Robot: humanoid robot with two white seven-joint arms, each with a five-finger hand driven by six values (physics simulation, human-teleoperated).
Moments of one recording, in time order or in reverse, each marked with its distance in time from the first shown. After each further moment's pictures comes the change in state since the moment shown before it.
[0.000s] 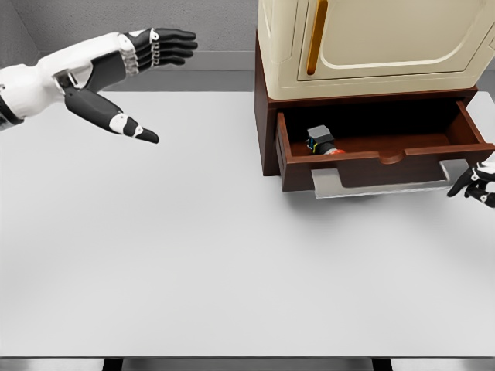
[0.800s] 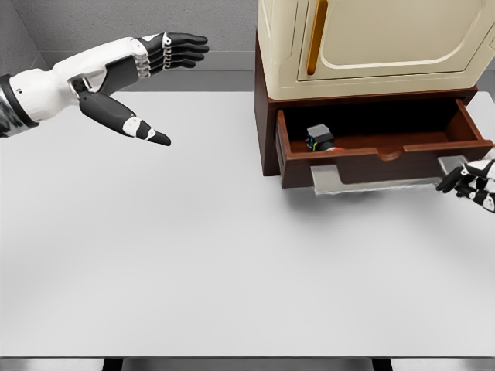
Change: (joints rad) left arm 0.014 -0.051 0.009 0.000 -0.048 0.006 0.000; right arm -0.063 0.060 0.025 0.021 0.038 -0.024 0.017
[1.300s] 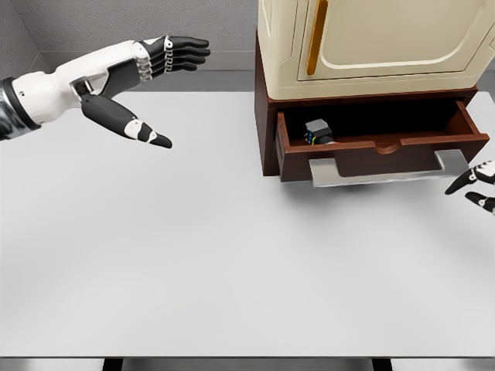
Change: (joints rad) left arm 0.006 -0.002 -0.003 0.000 0.000 0.000 0.000; right arm 0.041 0.018 -0.055 -0.003 0.057 -0.018 0.002
